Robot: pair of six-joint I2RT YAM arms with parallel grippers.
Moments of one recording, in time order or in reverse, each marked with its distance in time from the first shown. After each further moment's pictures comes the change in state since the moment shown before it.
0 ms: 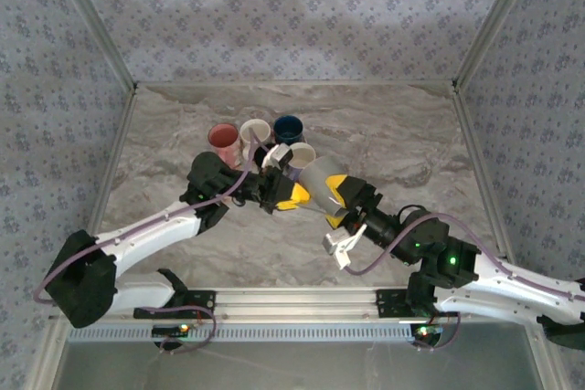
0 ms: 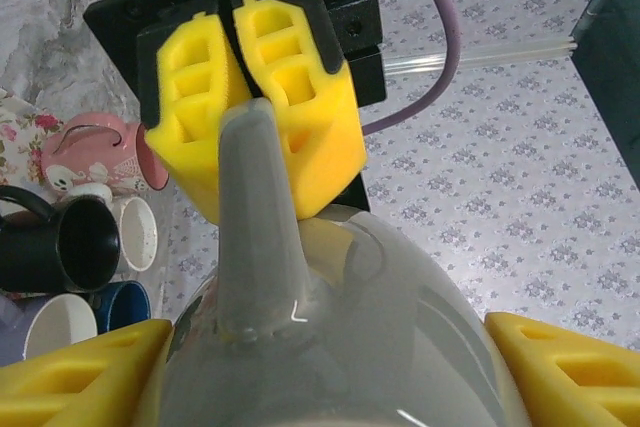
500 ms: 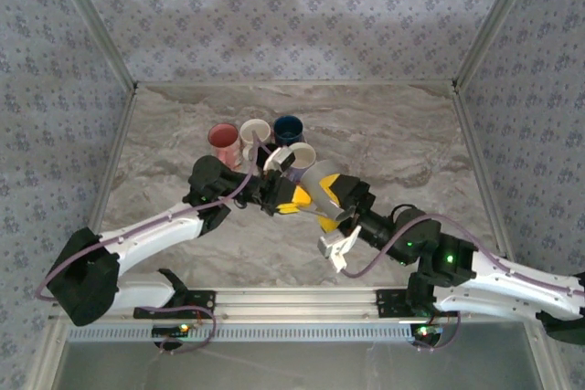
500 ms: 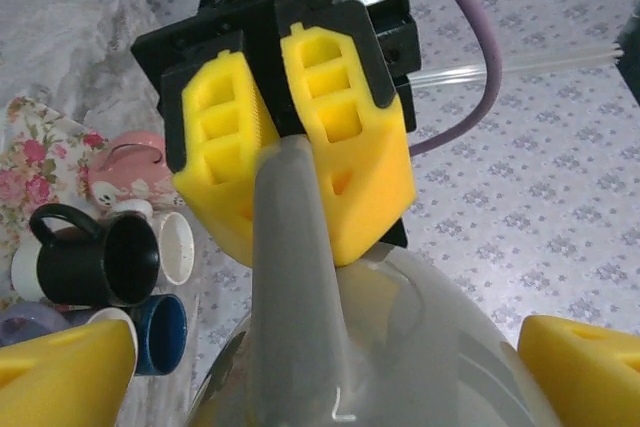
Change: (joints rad) left arm -0.006 0.002 -0.018 0.037 0.001 -0.014; right arm 0.024 0.047 0.035 -0.069 -0.008 0.058
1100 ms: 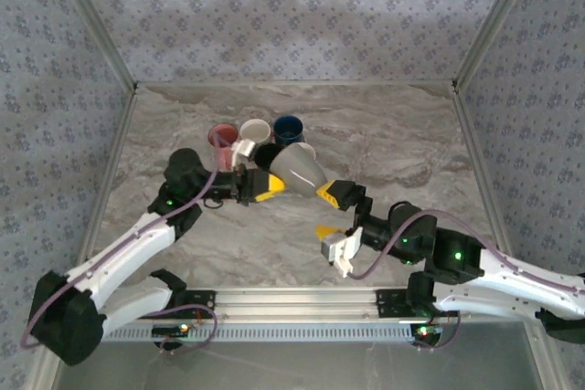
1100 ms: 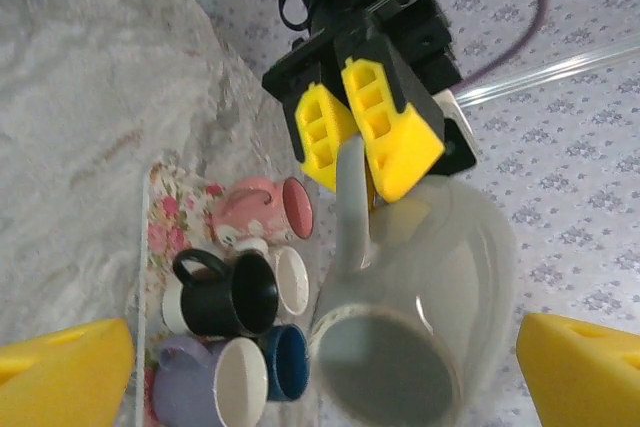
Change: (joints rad) left arm 0.246 -0.262 -0.046 -0.504 -0.092 0.397; right arm -0.003 -0.012 0.103 -0.252 -0.132 0.277
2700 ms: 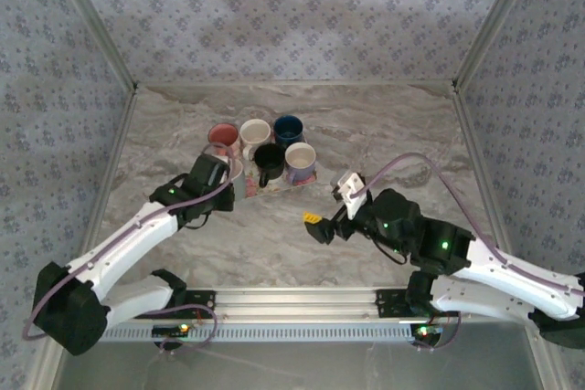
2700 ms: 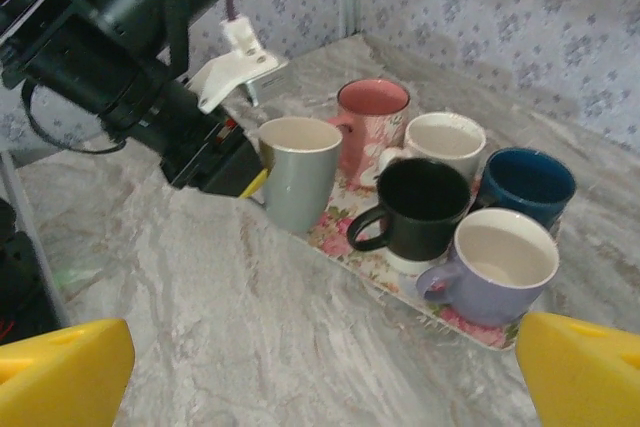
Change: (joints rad) left arm -0.053 0.112 0.137 -1.030 -1.179 0.929; right arm -0.086 0.120 0.039 -0.047 0.071 1.245
